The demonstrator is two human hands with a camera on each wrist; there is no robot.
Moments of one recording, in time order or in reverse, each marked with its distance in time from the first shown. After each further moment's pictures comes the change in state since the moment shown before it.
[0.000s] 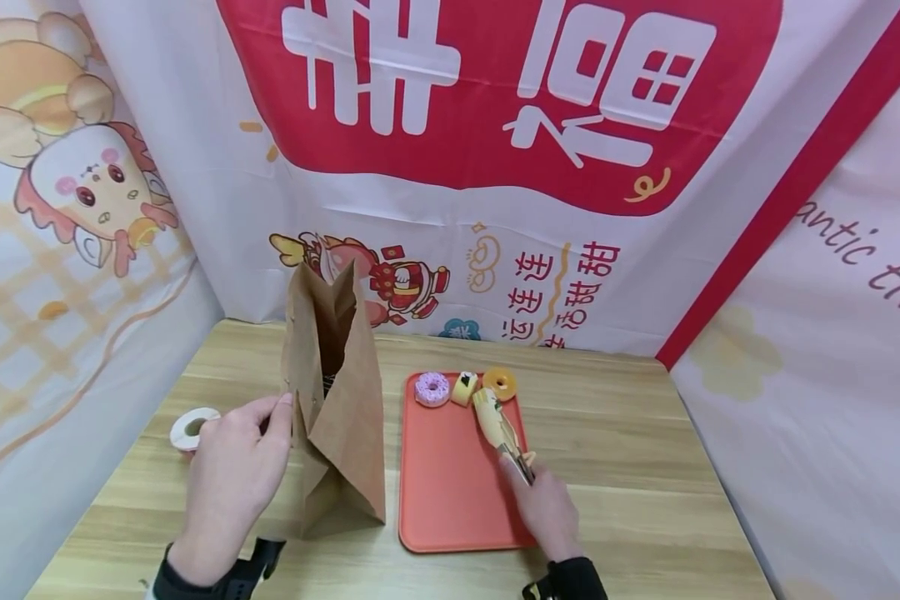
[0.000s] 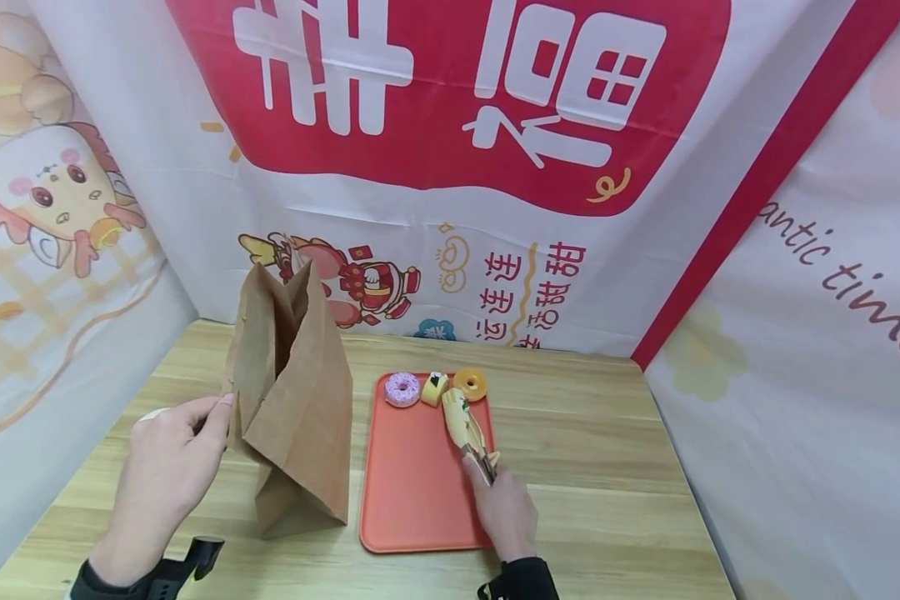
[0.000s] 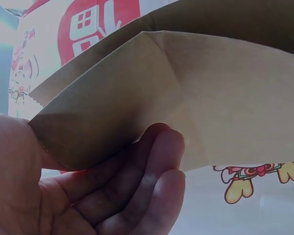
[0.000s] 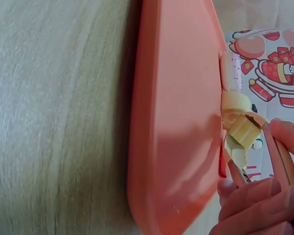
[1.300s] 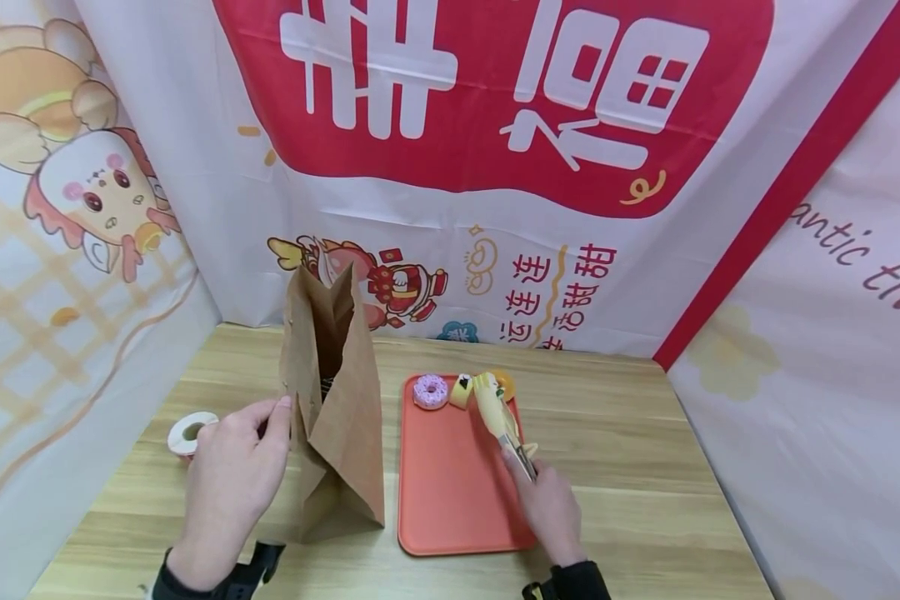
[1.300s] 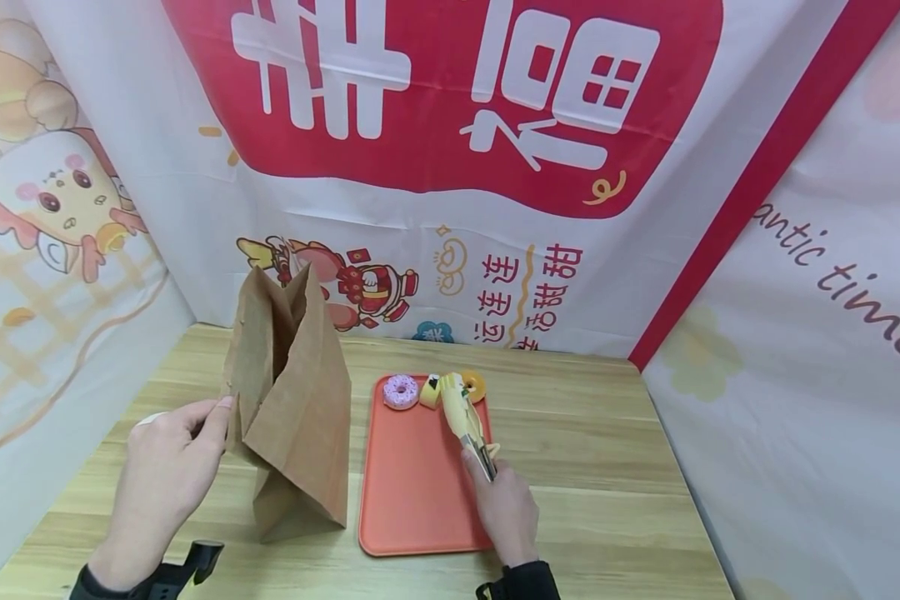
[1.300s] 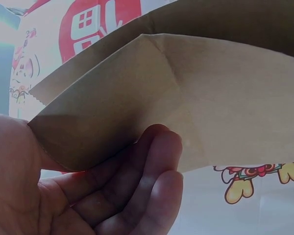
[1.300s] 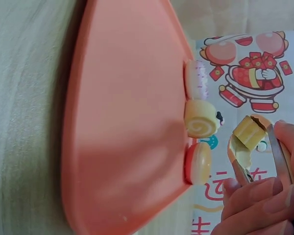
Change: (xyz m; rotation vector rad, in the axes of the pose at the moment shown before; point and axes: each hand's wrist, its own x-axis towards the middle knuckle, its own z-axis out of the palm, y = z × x) left_hand -0.001 0.002 0.001 -0.013 0.020 -0.003; right_hand -0.012 -0.019 -0.020 0.046 0.029 -0.032
